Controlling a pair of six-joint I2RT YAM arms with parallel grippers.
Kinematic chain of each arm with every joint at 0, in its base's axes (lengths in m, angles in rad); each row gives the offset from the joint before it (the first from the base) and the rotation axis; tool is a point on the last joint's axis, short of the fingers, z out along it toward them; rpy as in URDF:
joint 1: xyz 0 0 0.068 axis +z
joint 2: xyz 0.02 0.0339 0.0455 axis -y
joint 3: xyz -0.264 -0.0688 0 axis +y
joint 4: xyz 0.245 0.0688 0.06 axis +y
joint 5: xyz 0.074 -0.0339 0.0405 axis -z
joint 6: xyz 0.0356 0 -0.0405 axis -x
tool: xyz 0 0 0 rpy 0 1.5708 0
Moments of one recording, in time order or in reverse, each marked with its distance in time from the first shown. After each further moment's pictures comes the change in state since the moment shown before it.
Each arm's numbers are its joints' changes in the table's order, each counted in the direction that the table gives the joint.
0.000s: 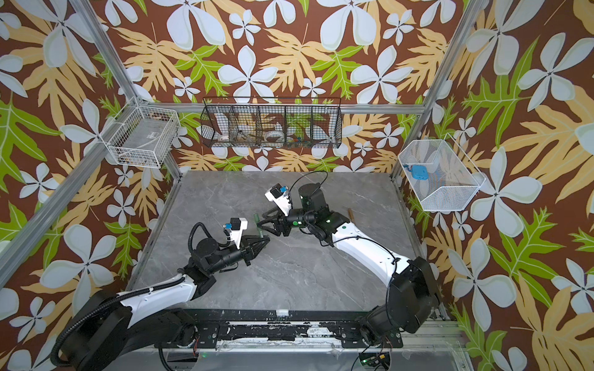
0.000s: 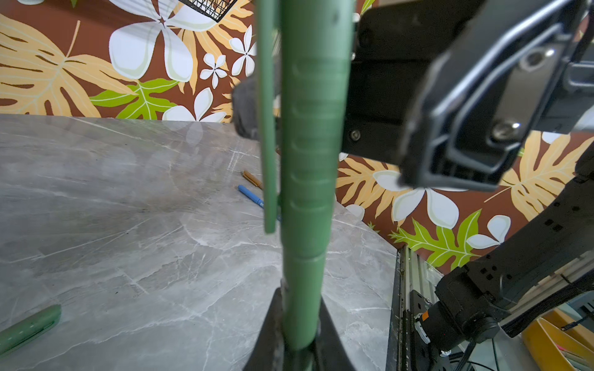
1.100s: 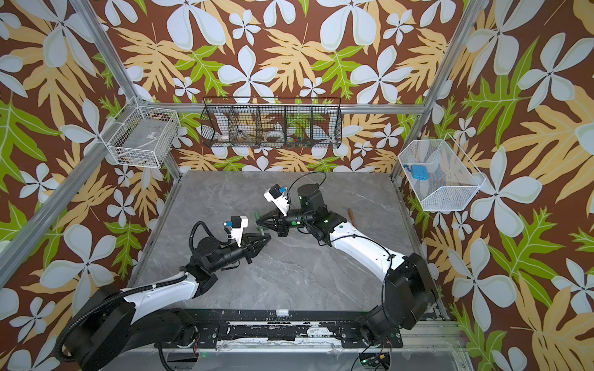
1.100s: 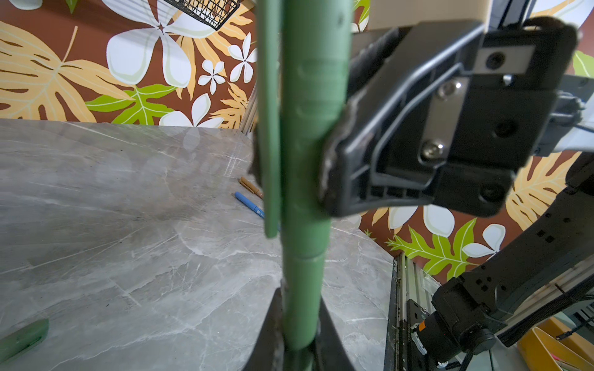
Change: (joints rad) left arm -0.001 -0.026 -0.029 -0.010 -0.016 0.024; right arm -0.001 -0.021 0.027 -0.083 -0.051 -0.025
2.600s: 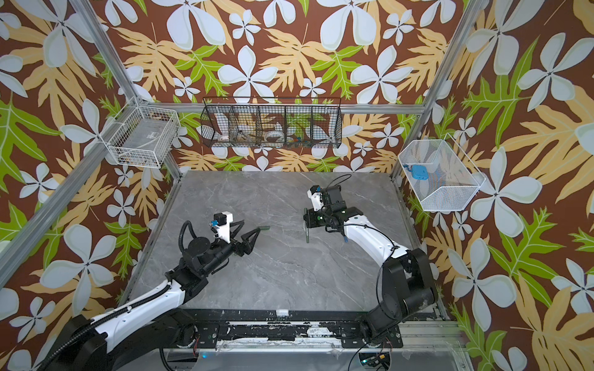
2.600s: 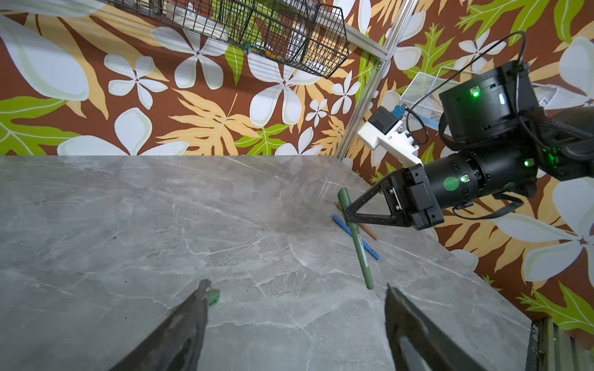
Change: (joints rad) left arm 0.026 0.211 0.003 0.299 -0.369 -0.155; right arm -0.270 -0.057 0.006 0.436 0.530 -0.093
